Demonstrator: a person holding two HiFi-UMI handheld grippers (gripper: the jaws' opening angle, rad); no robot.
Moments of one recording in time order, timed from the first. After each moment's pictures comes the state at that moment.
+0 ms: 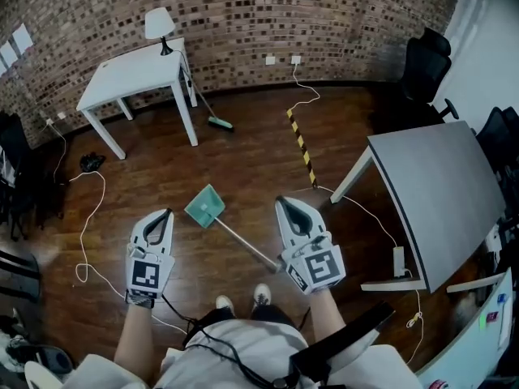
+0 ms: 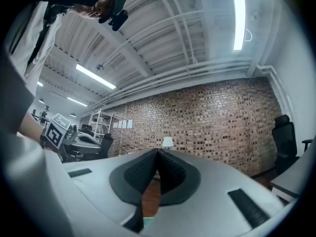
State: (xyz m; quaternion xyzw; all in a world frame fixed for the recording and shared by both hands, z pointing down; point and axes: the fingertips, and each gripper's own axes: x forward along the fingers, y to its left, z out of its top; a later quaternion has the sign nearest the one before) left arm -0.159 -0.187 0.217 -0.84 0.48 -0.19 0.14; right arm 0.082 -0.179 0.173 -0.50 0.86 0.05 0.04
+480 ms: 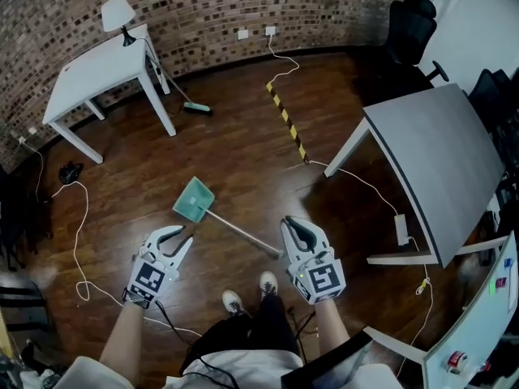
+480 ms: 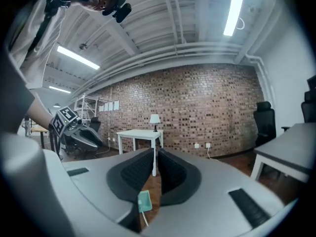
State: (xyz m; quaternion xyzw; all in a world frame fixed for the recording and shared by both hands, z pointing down) left arm -0.133 -0.219 0.373 -0.93 0.23 -0.27 0.07; right arm 0.097 -0.188 0.325 -0.57 0.82 -0.04 -0.04
